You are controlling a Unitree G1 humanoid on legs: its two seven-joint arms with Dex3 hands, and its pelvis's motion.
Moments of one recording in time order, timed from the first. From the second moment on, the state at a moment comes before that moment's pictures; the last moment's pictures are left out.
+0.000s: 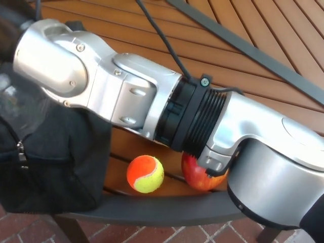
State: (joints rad) left_arm 0.05 -0.07 0.01 1.20 -0.04 -0.41 0.16; right_arm -1.53 0.15 0.91 0.68 0.04 -0.09 -0.15
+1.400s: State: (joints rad) left_arm 0.05 -0.06 0.02 1.20 -0.01 -0.41 0.18; right_arm -0.69 -0.49 0.46 -0.29 -0.32 -0.01 0.10
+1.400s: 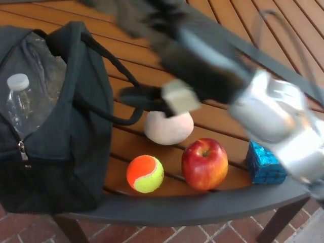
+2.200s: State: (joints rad) left_arm 0.08 -0.02 0.11 1.19 -0.02 -0.42 0.16; right_arm -0.18 -1.00 0.20 -0.41 -0.32 0.16 0.47
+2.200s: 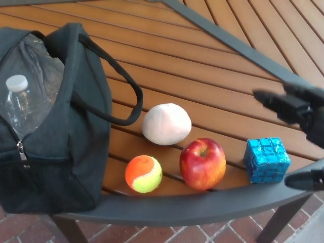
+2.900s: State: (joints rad) left_arm 0.10 0.00 0.14 1.20 -0.02 -0.45 0.15; right_arm -0.49 -0.75 0.37 -0.07 -0.42 0.23 0.54
